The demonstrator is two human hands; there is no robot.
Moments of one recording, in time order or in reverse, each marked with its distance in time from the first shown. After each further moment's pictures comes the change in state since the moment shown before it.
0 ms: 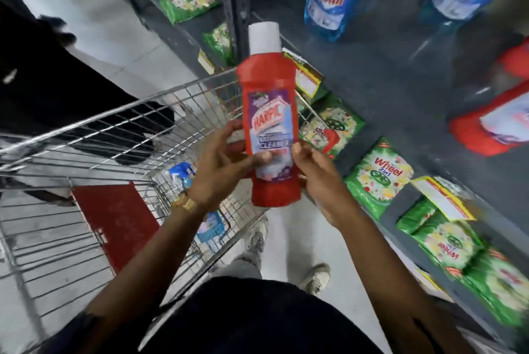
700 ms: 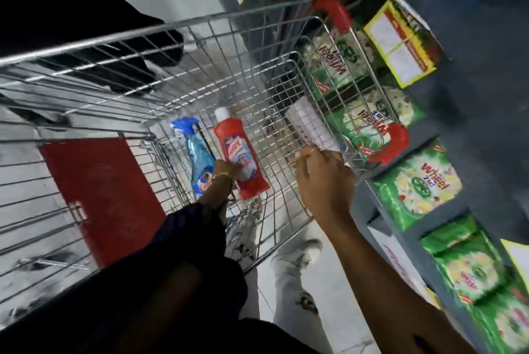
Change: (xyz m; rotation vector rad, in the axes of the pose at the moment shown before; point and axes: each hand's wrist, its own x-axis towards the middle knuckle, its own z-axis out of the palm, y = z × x) left_hand 0.094 -0.257 -0.088 0.026 0.516 -0.837; right_hand 0.100 0.091 0.022 -1.396 0.264 -0.123
